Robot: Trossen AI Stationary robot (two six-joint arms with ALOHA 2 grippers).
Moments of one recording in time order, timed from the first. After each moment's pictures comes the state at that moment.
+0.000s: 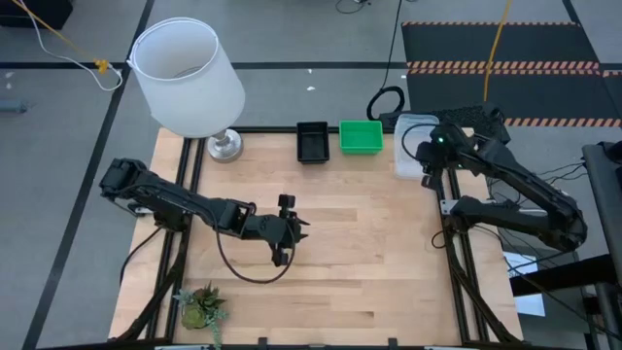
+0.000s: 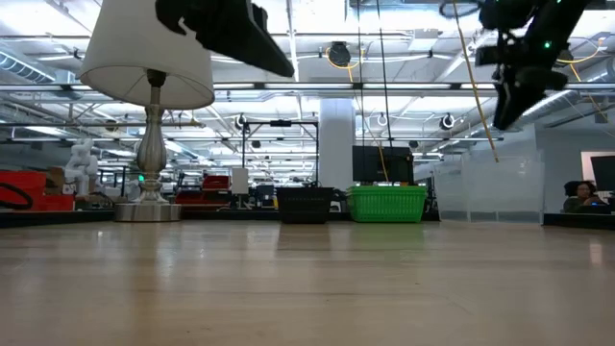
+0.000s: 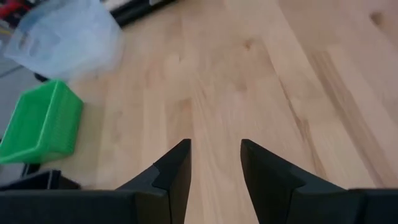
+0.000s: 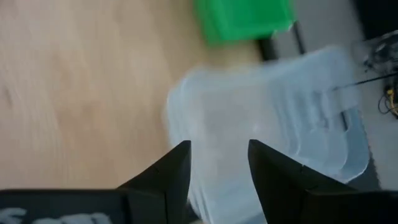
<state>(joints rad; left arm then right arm) -0.28 1.52 1.05 -0.21 -0.35 0.20 -0.75 0.80 0.83 -1.04 0.13 -0.55</state>
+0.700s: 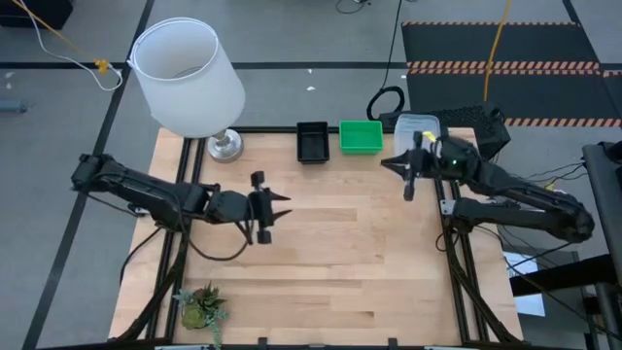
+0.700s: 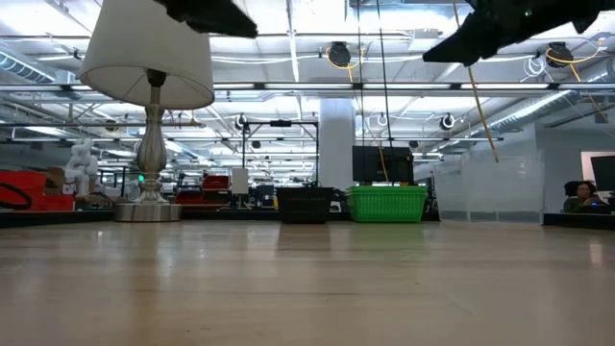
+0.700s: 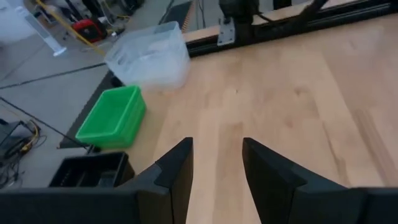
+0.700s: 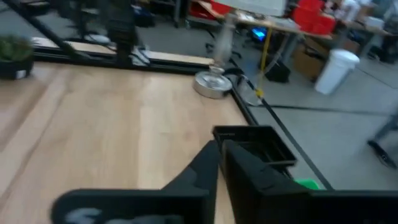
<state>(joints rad) -0.24 1.20 0.89 -0.14 -0.45 0.13 -0.43 0.65 0.61 -0.22 -0.16 -0.24</state>
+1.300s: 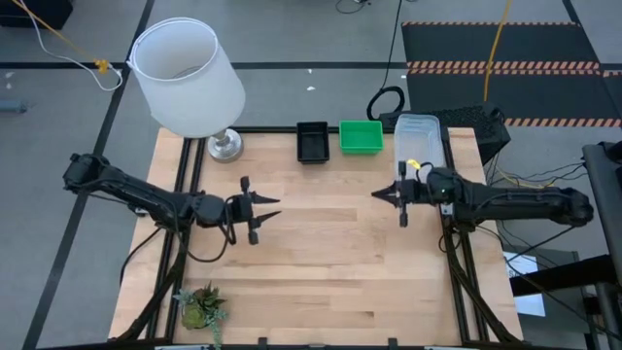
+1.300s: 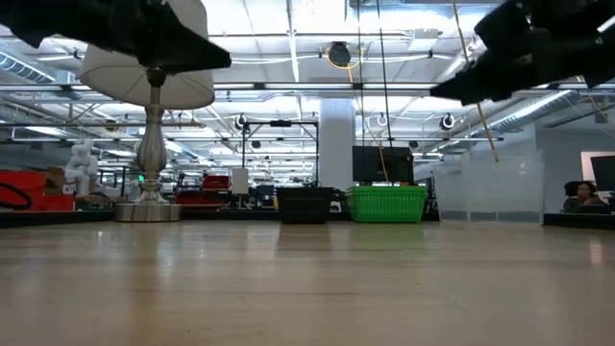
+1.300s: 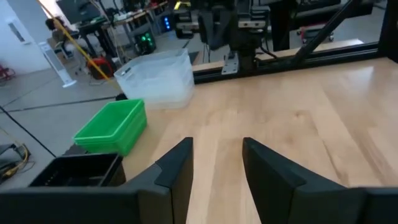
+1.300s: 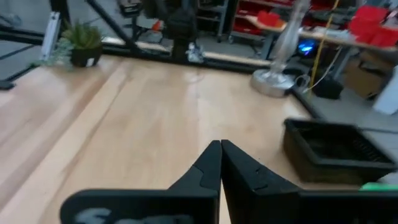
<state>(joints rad) -0.24 1.05 0.44 0.42 -0.45 0.16 -0.19 0.63 0.25 0.18 -0.13 -0.19</state>
